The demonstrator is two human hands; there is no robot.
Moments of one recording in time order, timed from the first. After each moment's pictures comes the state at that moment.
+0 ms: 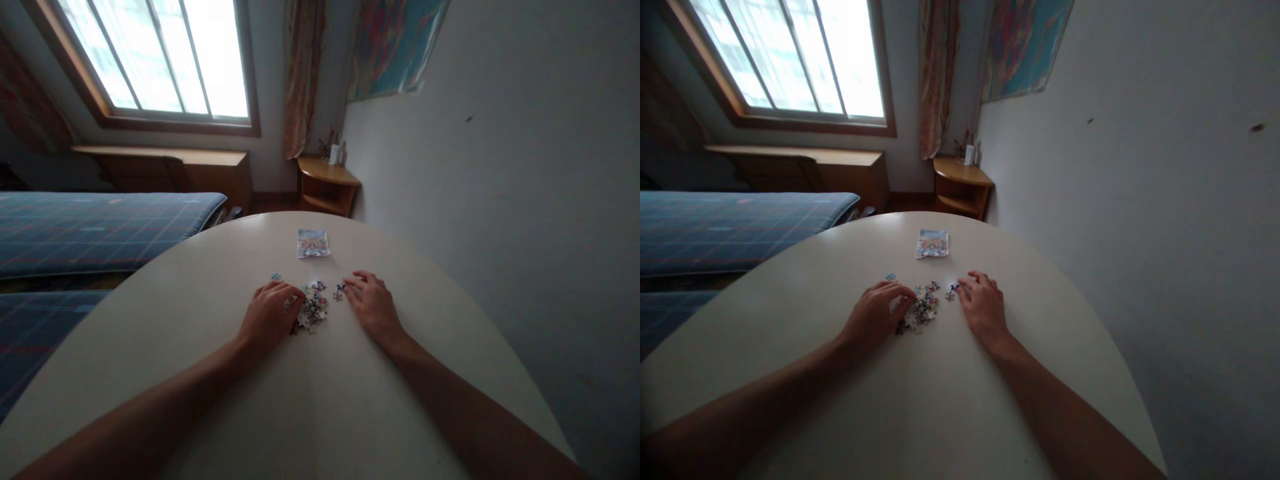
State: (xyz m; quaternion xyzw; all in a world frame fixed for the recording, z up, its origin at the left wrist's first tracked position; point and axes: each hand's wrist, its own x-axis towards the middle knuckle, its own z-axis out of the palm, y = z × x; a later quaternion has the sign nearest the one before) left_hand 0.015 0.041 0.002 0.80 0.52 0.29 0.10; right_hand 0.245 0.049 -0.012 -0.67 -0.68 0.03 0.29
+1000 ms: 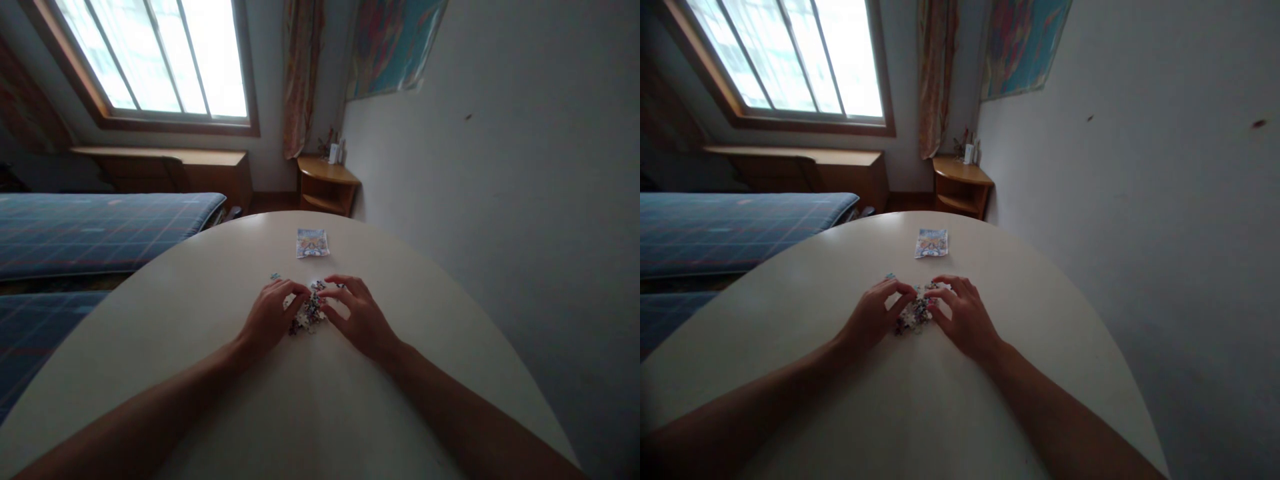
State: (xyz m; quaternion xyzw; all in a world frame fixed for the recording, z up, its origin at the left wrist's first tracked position) left_hand 0.019 0.042 0.010 0.79 0.43 0.40 0.16; right_hand 0.223 0.022 0.008 -0.45 -0.82 0.03 0.36
